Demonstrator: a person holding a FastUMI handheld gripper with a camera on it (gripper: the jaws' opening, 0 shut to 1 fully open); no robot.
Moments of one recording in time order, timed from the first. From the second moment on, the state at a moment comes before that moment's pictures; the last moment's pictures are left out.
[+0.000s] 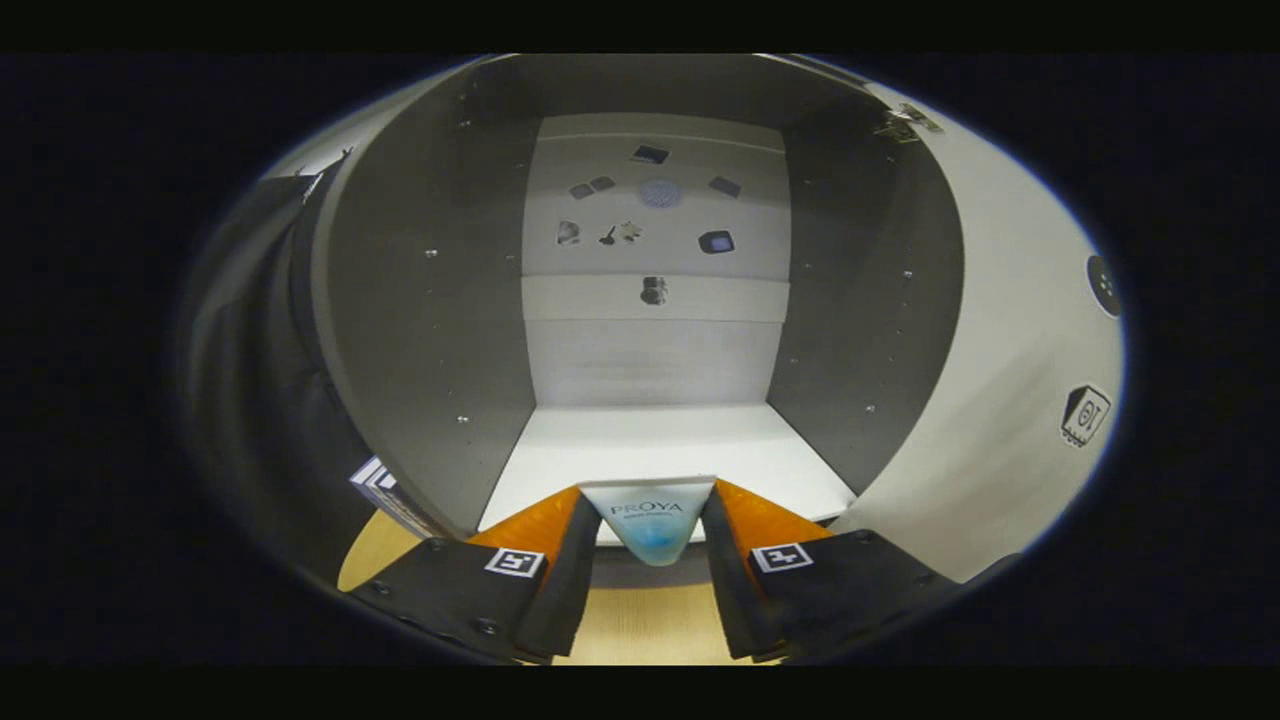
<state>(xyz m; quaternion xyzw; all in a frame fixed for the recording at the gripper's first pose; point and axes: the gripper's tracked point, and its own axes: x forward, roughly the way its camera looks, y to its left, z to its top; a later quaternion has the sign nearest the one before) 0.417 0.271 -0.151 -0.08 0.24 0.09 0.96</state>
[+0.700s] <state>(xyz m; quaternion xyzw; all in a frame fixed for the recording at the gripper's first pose) 0.467 0.253 -0.169 -0.05 0.23 0.06 0.97</state>
